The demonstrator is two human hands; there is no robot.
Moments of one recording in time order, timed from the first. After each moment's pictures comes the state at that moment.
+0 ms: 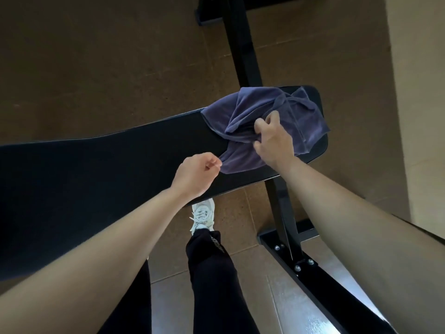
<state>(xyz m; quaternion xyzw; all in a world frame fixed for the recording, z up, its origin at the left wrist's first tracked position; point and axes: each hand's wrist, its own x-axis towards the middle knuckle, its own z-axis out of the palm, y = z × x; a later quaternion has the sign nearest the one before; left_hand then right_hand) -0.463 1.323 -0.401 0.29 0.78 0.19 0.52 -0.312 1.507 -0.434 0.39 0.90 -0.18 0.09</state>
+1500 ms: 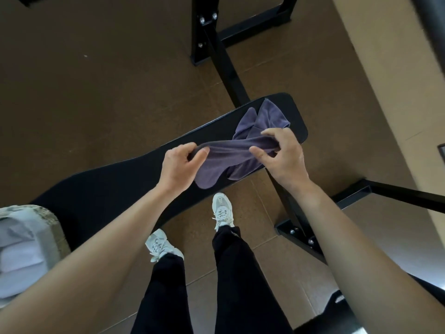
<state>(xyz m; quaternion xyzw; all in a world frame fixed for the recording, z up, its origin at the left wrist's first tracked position) -0.511 1.279 -0.244 0.38 0.77 0.32 0.39 -0.285 1.413 -0.227 0.49 0.78 -0.38 -0.11</state>
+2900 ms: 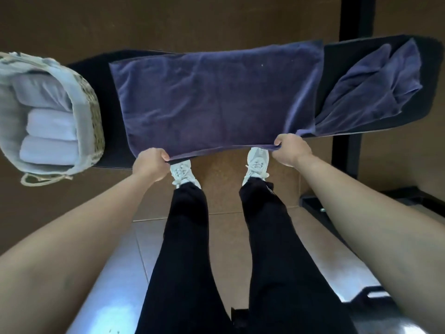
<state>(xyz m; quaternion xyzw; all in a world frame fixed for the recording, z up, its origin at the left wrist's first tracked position) -0.586 0.950 -0.421 0.15 0.88 -0.06 0.45 -0.372 1.264 -0.412 0.42 0.76 -0.28 0.41</state>
